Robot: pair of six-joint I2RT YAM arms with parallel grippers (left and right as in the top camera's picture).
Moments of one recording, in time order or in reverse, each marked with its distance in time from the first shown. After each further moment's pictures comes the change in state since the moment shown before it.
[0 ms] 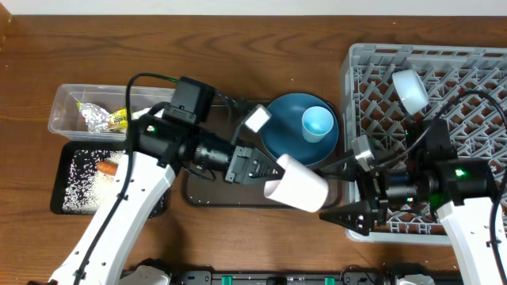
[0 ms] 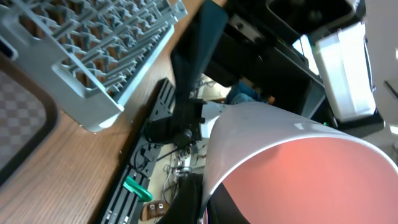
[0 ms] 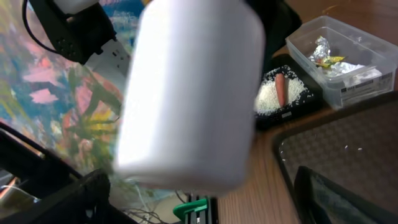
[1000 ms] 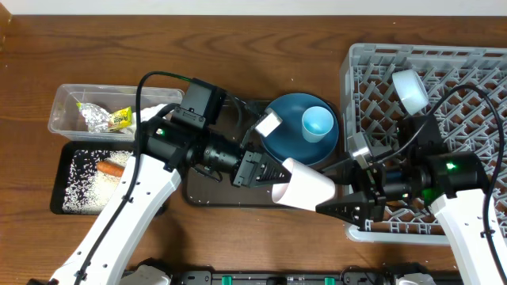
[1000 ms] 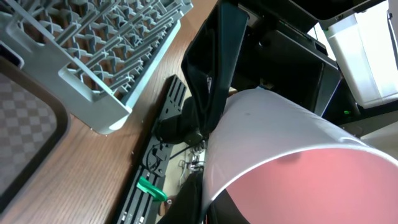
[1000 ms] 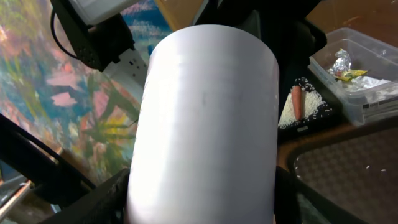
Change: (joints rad) left arm -0.052 0.000 0.000 0.060 -0.058 0.000; right arm 0.039 0.031 0.000 0.030 -0.069 -0.014
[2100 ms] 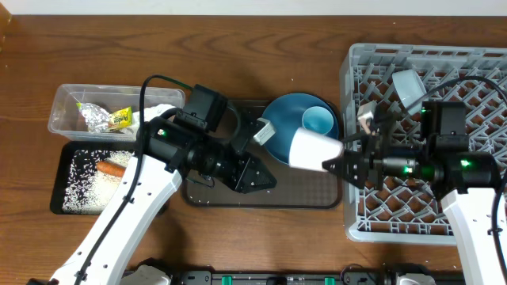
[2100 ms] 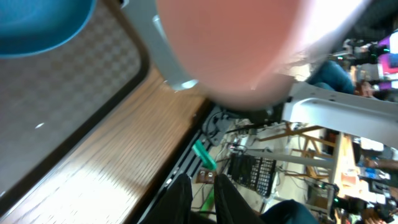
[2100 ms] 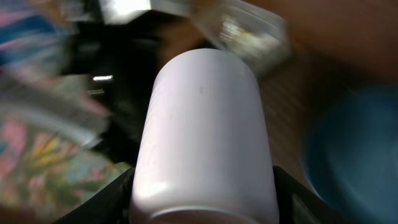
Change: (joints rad) left arm -0.008 0.000 0.000 -0.154 -0.347 -0.018; right arm -0.134 0.005 0.000 0.327 0.370 0.555
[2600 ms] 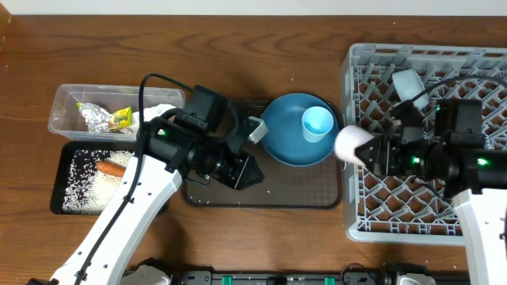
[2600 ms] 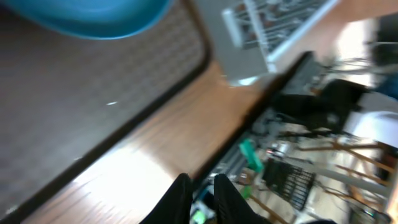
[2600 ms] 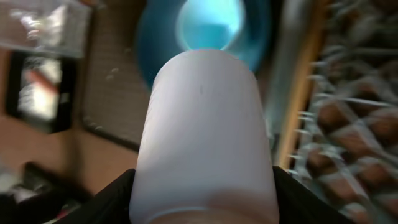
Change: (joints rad) left arm 0.000 0.000 0.000 -0.003 -0.249 -0.041; right arm -0.051 0.001 0.109 -0.160 0.645 0.367
